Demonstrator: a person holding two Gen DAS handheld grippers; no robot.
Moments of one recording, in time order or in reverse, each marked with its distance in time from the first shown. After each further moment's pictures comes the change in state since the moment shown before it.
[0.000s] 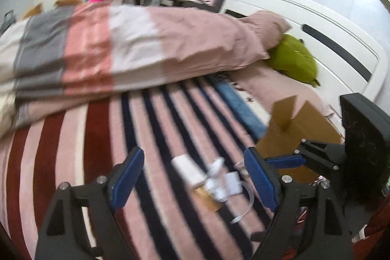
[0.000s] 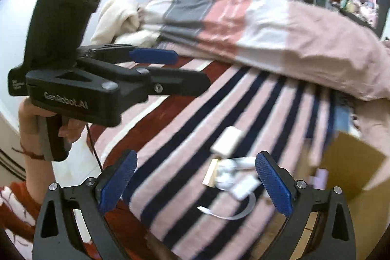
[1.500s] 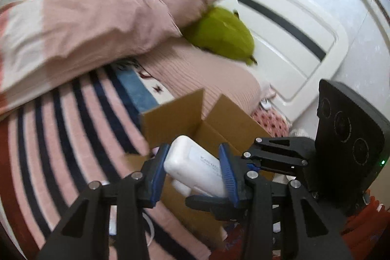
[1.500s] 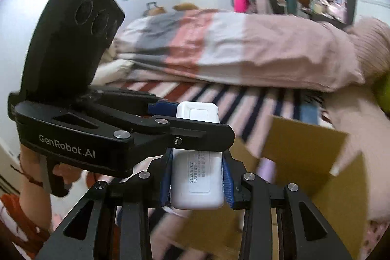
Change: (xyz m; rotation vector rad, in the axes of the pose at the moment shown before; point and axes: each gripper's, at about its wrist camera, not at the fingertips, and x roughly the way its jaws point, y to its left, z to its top) left arm 0.099 -0.191 0.061 0.142 0.188 -0.385; right arm -0.085 -0.090 -0.044 0.118 -0.159 -0.134
